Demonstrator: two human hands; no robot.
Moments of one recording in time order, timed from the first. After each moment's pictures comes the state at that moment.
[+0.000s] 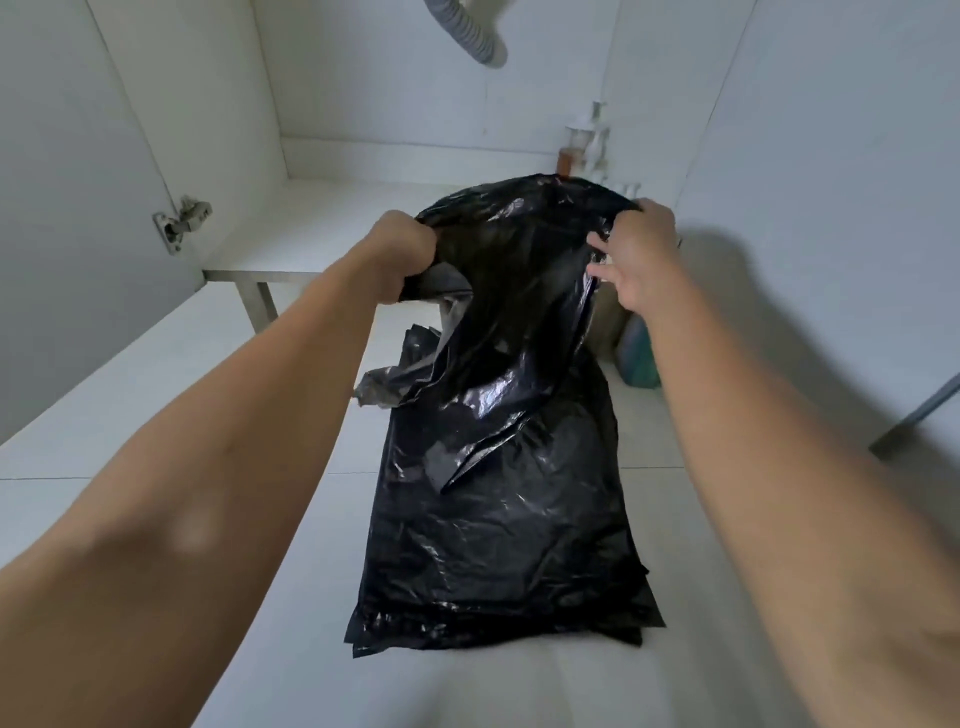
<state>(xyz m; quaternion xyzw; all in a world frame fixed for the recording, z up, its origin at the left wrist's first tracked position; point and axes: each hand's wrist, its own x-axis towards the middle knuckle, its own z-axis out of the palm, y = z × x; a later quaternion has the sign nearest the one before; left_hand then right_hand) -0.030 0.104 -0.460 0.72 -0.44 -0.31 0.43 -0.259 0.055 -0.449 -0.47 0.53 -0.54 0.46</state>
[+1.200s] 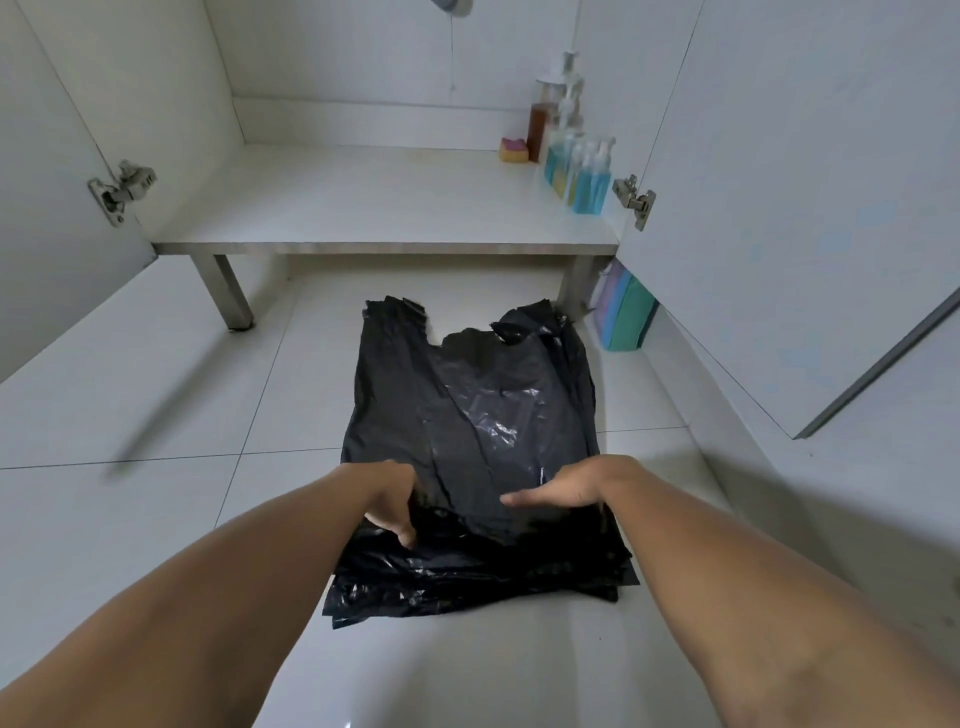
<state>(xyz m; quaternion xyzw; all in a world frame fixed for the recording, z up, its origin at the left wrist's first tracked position) -0.055 0.209 -0.689 0.64 -0.68 -0.29 -0.22 -0.317 0.164 -0.648 -0.67 0.58 0.32 0.33</state>
